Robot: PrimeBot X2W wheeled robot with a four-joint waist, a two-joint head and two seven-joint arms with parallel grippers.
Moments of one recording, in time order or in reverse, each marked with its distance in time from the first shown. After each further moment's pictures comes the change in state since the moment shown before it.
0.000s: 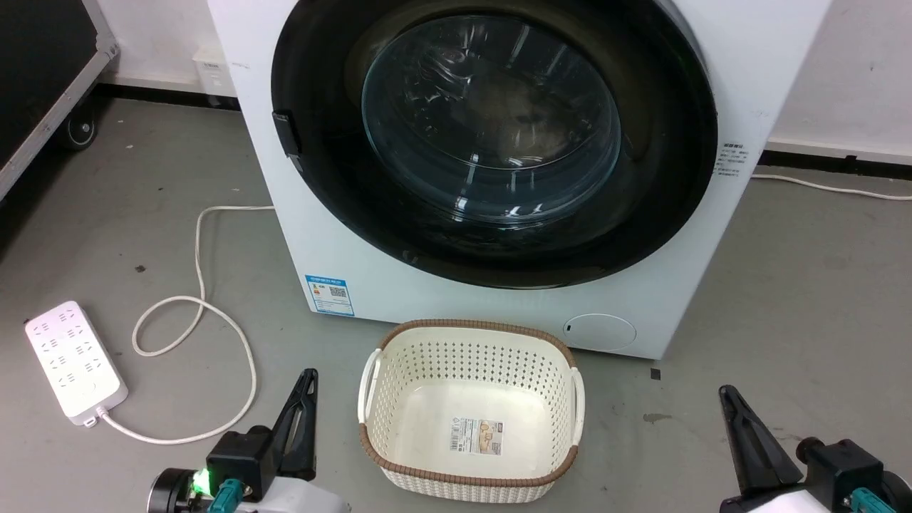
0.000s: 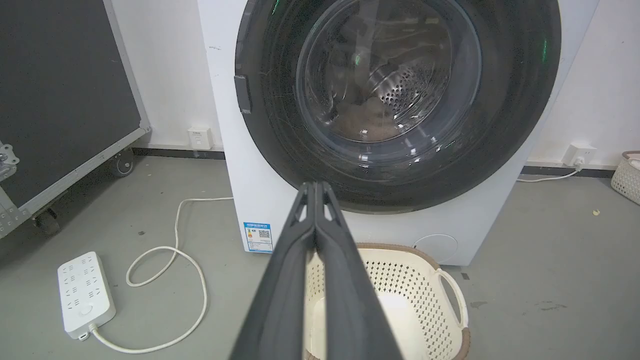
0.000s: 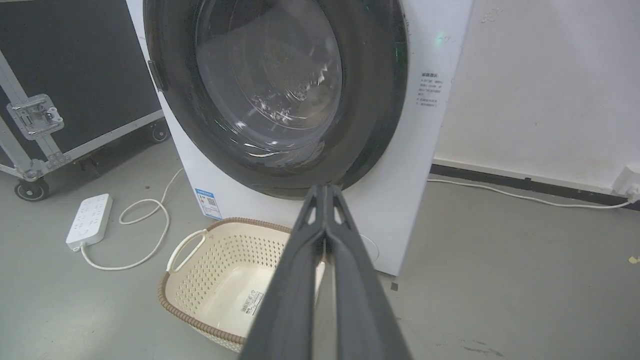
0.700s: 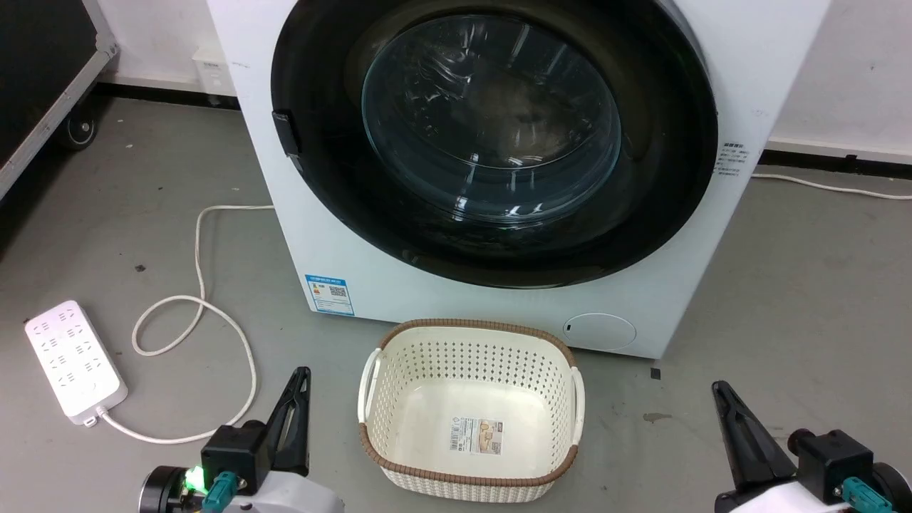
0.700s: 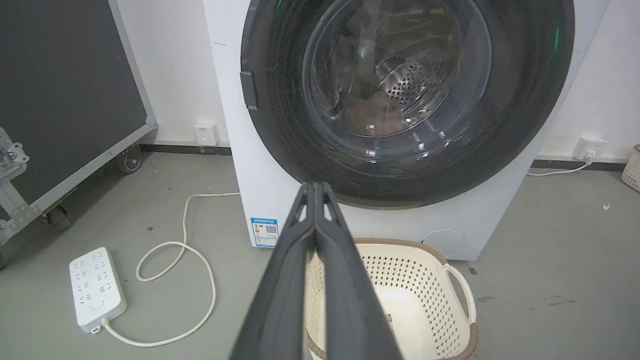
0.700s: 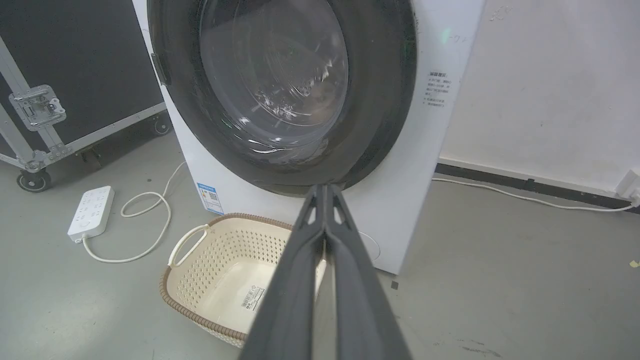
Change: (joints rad) left arm -0.001 0.000 0.020 -0.018 0.016 0.009 0.041; right arm -0.012 0.000 0.011 -0.012 -0.012 0.000 0.039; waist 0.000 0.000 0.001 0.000
